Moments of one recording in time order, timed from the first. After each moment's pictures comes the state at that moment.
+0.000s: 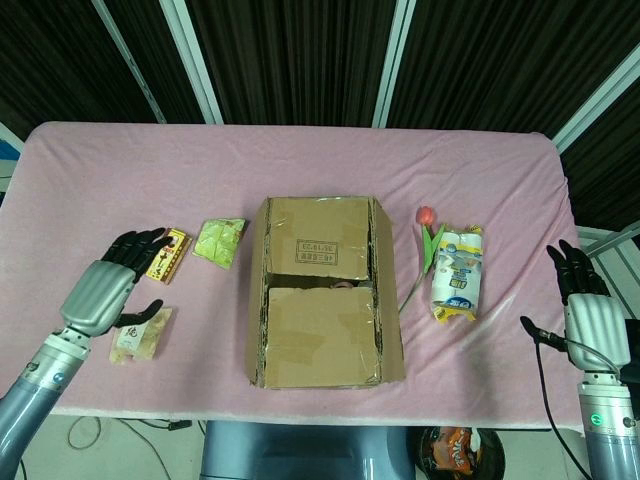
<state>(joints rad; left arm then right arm) -0.48 -0.95 -0.15 -1.98 1.39 1.08 0.08 0.25 -1.08 0.08 -1.84 -1.32 1.58 -0.10</state>
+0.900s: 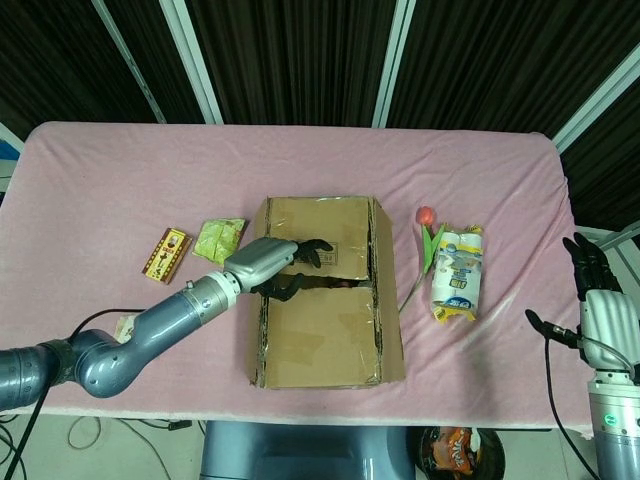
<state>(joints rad) -1.19 -1.08 -0.28 -1.89 0.68 0.51 0.00 0.19 -1.05 0.16 -1.87 -1.34 1.55 0.01</state>
